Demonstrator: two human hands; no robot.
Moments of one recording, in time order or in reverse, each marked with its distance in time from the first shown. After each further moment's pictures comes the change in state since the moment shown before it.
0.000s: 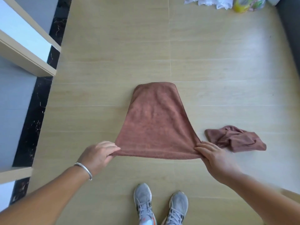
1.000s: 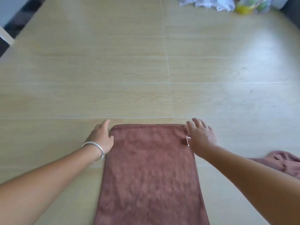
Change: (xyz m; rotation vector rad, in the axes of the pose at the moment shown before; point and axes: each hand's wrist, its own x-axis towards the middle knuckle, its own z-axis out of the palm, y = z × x) left_hand 0.215 -0.175 0.351 -0.177 -0.111 -0.665; right_hand 0.267 0.197 0.292 -0.348 0.016 0.318
